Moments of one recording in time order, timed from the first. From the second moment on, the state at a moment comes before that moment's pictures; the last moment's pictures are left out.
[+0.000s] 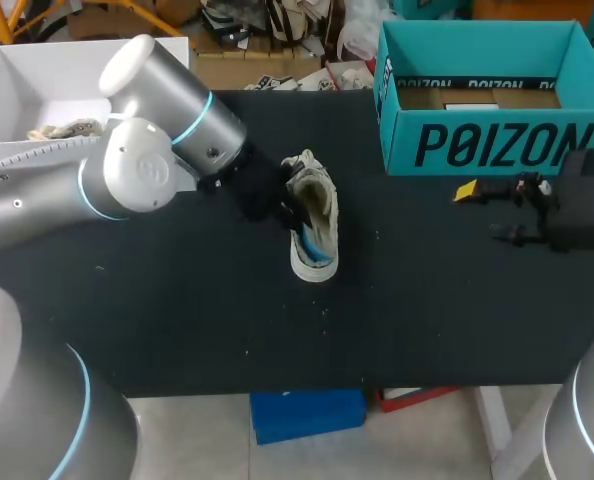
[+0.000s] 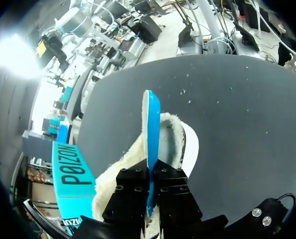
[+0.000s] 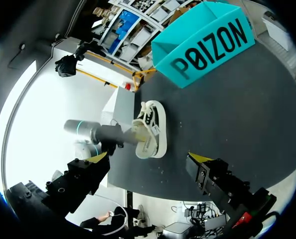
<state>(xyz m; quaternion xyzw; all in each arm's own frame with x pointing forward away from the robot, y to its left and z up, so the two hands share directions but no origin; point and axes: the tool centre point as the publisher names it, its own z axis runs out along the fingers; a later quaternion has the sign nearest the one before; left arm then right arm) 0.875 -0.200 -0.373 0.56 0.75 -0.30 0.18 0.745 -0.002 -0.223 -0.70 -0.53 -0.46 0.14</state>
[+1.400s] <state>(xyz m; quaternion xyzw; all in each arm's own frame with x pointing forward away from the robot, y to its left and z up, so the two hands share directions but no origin) 0.834 -0.209 -0.351 0.58 0.73 -0.31 0.19 0.745 -0.002 -0.223 -0.70 -0.53 -0.46 0.14</state>
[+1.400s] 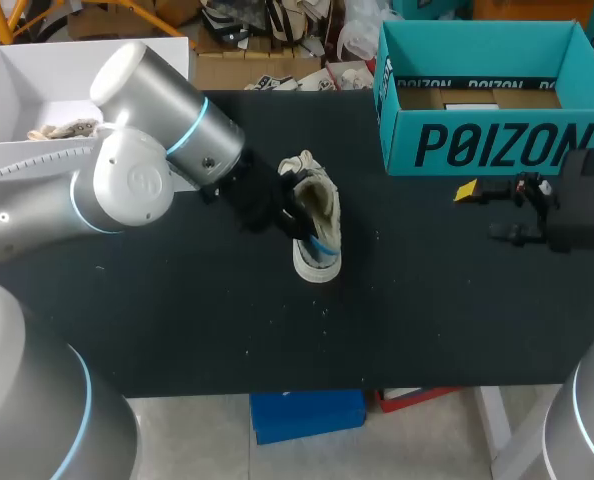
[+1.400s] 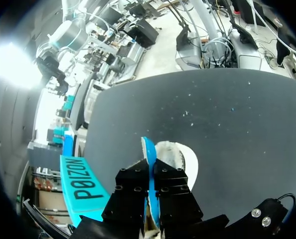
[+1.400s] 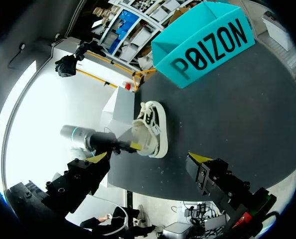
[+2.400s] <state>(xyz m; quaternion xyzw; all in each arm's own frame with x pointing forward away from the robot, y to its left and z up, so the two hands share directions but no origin) 0.846 -0.209 -0.376 0.57 0.75 -0.29 0.18 0.745 -0.003 -0.223 -0.70 -0.53 -0.46 0.14</state>
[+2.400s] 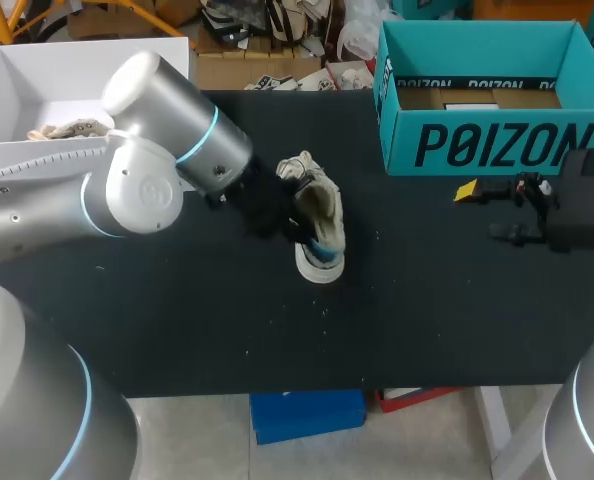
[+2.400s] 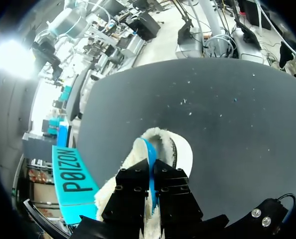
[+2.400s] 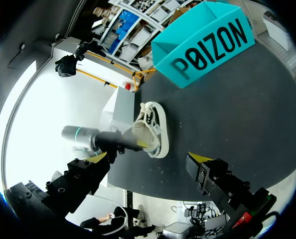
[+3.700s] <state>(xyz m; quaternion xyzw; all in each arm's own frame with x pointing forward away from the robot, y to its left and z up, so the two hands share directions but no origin) 0.829 -0.192 -0.364 0.62 0.74 -0.24 0.14 0.745 -0.003 -0.223 -0.70 -0.53 -0.46 0.14</state>
